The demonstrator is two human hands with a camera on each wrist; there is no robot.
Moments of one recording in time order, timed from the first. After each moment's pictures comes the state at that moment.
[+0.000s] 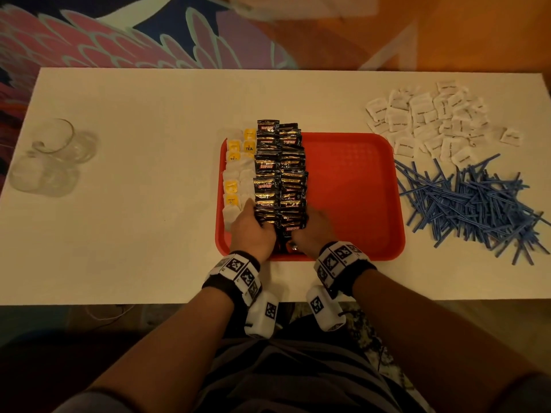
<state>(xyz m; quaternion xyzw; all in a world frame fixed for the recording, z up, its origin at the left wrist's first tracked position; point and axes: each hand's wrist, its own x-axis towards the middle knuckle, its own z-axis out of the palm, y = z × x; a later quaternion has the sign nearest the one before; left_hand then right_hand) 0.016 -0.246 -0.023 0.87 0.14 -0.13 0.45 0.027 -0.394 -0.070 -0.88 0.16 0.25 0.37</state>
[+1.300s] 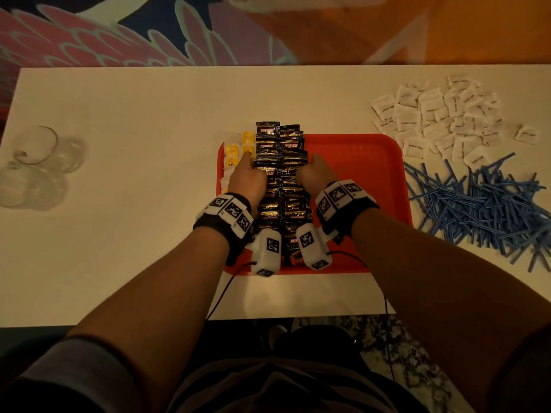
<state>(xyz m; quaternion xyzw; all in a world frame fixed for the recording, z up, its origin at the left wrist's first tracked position) 0.135 -0.246 0.003 0.77 0.21 -0.20 0.57 0.157 -0.387 -0.023 -0.76 0.29 0.27 0.52</state>
